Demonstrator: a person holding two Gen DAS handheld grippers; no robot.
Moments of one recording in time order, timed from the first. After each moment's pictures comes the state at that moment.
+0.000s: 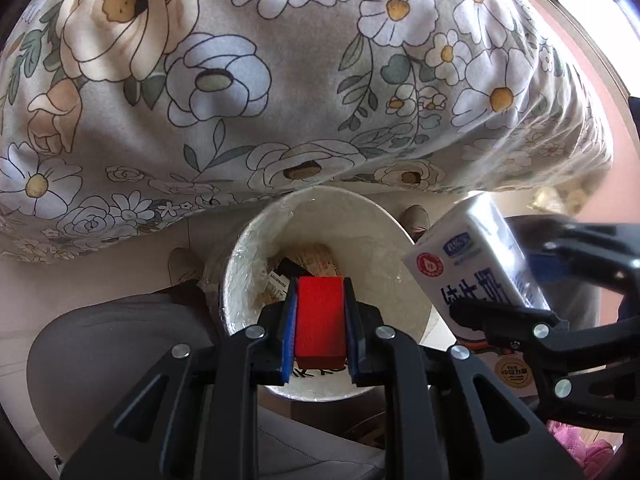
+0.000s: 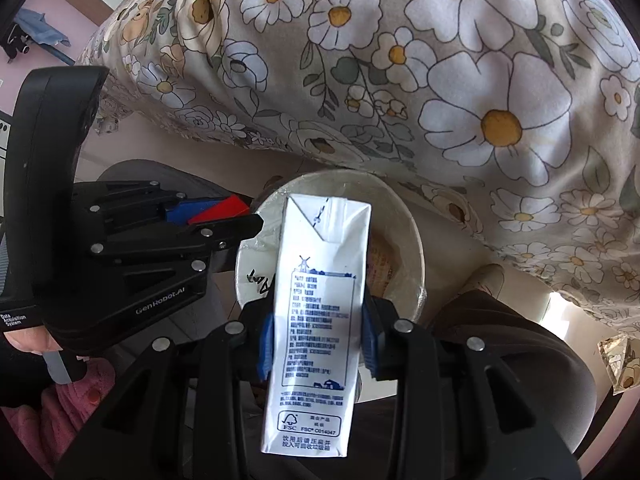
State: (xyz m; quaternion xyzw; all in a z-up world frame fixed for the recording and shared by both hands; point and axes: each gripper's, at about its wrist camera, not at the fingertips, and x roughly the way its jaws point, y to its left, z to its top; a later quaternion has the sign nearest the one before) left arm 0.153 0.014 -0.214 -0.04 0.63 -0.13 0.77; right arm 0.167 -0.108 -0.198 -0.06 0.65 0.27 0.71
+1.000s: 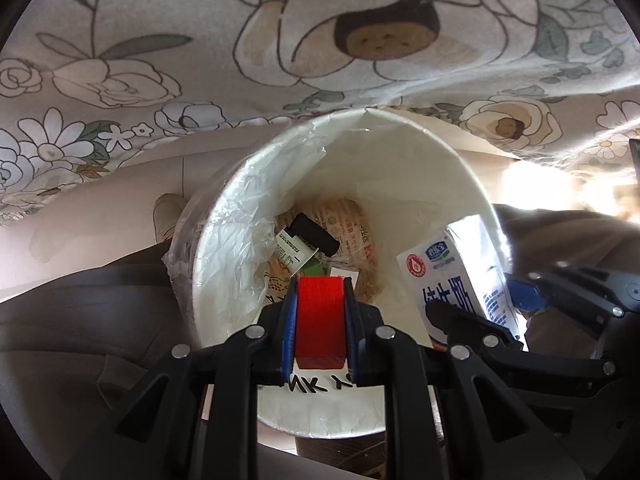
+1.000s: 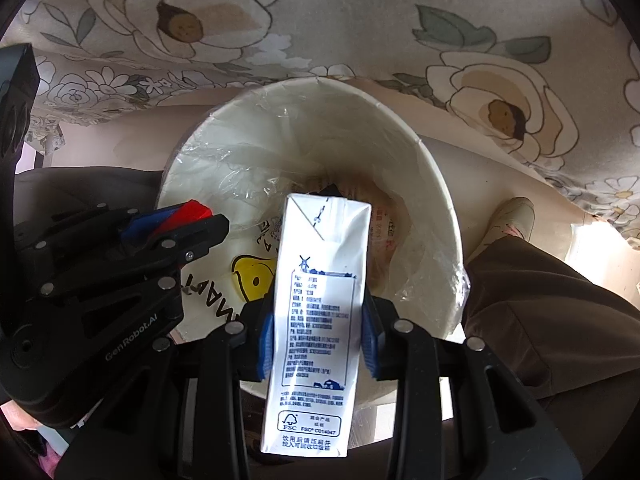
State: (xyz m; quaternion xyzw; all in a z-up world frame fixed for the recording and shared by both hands) left arm 0.180 0.010 -0.332 -0.05 0.71 -0.08 0.70; right arm 0.191 -0.099 -0.342 -0.02 0.73 0.18 0.66
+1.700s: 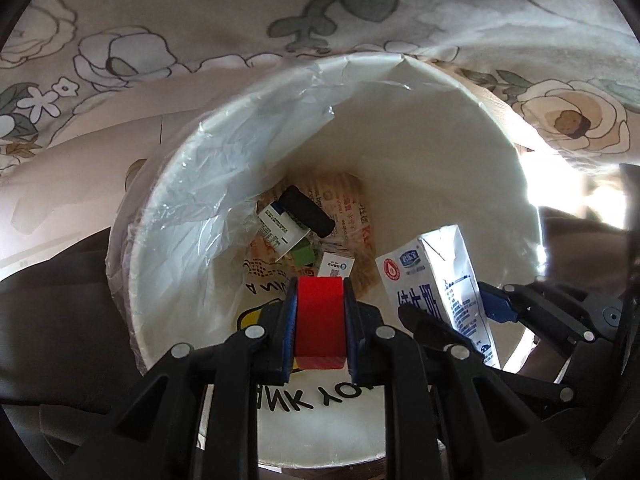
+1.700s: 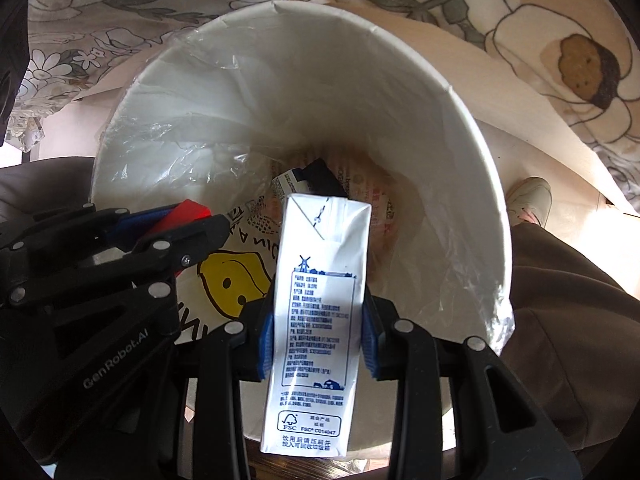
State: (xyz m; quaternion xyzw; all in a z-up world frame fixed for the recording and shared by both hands) left arm 0.194 0.006 -0.393 -0.08 0.76 -0.07 0.64; right arm 0.202 -0.094 -0.395 -0.03 0.77 0.17 0.62
